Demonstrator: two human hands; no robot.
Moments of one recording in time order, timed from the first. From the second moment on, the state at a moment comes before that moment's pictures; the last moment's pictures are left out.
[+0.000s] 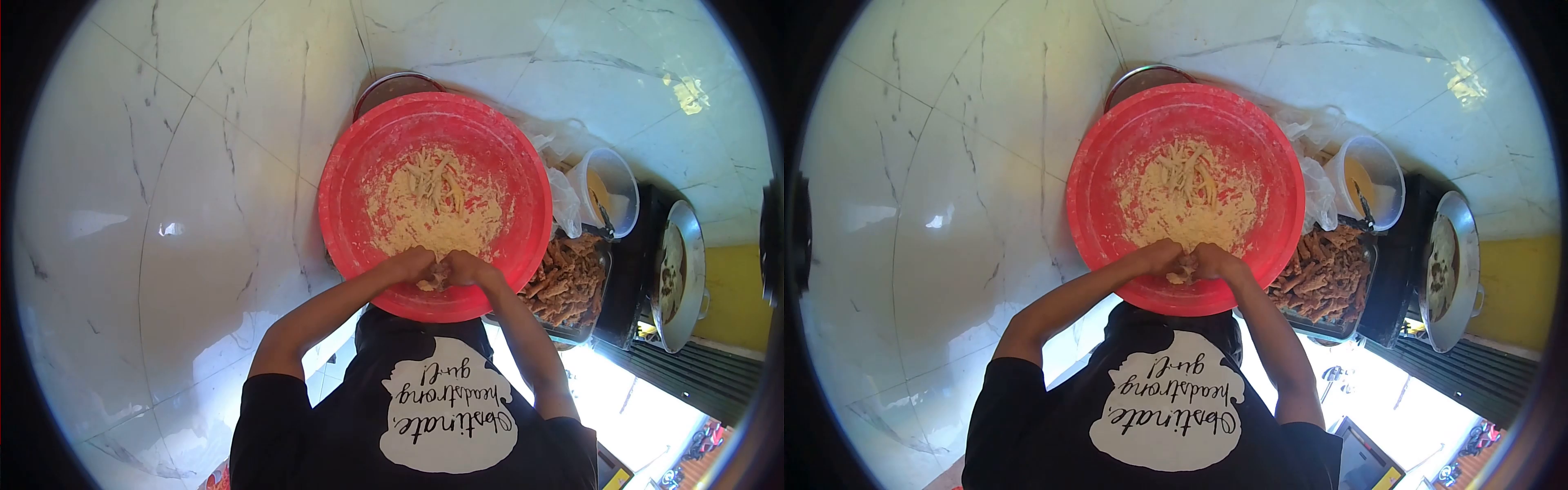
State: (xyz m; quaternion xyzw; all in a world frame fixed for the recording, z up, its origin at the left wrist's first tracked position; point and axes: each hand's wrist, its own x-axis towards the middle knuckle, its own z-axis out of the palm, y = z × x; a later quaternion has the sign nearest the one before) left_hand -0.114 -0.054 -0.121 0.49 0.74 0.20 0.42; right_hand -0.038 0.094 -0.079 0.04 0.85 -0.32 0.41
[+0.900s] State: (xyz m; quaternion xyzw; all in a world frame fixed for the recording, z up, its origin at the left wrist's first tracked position) left_hand -0.144 -0.061 -0.090 0.11 0.62 0.60 0.49; right_hand -0.060 0.110 -0.065 0.23 0.75 -0.62 -0.01
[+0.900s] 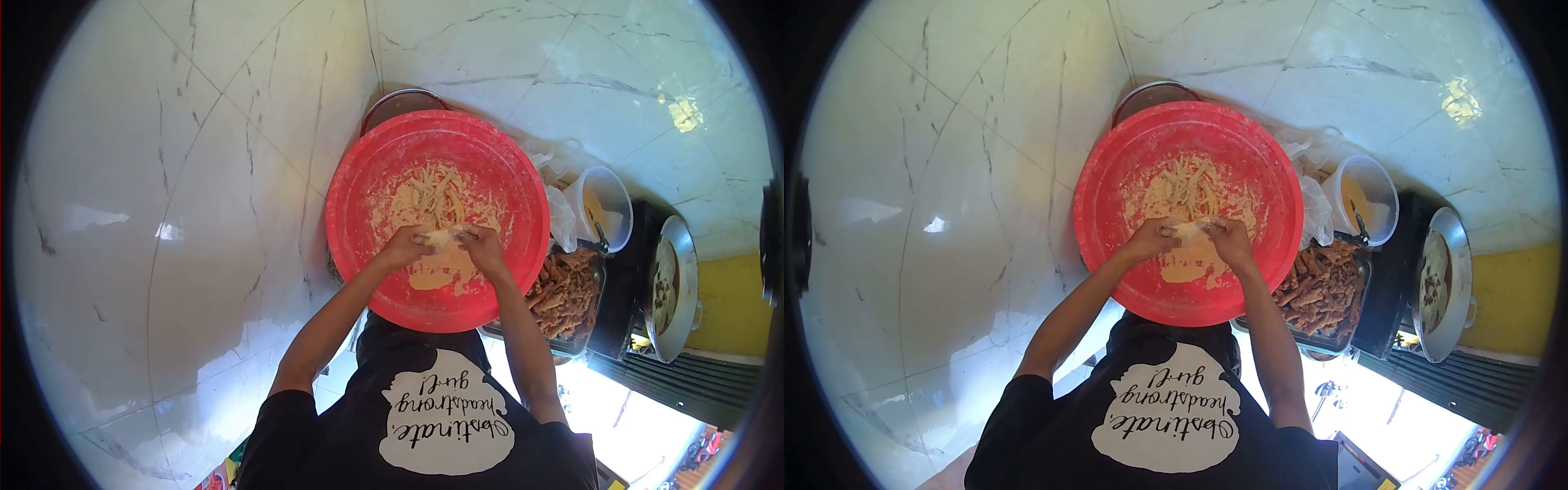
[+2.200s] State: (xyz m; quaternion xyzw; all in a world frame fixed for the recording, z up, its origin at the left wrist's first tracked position) left_hand -0.150 -0.035 -0.069 -0.13 0.53 0.75 0.36; right_hand -0.074 0.095 -0.073 0.36 0.62 -0.68 -0.16
